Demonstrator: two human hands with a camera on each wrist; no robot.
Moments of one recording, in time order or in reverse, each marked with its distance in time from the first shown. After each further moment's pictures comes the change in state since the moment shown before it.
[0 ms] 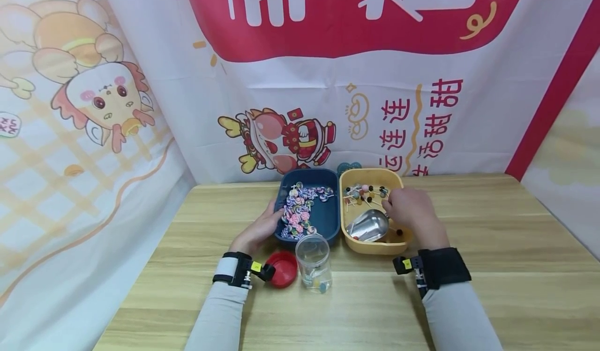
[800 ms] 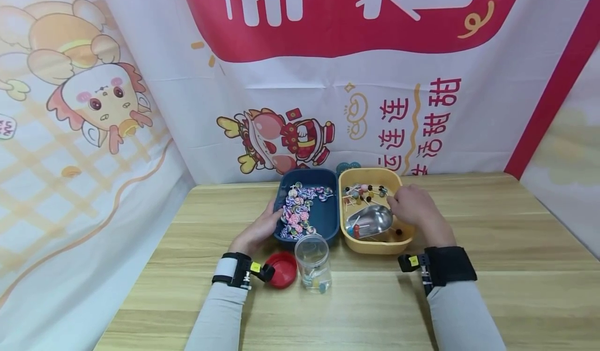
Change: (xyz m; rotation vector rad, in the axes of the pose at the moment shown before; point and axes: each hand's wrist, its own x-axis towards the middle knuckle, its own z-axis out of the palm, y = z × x) left_hand 0.002 0.000 0.001 -0.007 0.007 0.063; right_hand 0.003 0.016 0.007 0.137 0.064 0.006
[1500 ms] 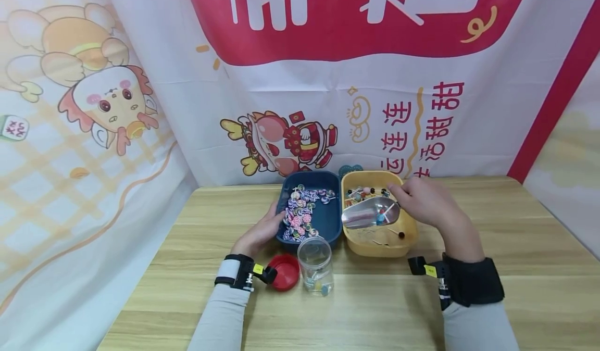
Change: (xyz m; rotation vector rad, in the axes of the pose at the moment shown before) left_hand -0.001 0.000 -0.002 -0.010 -0.008 -0.040; right_hand -0.042 -0.045 -0.063 0.049 0.034 -0.077
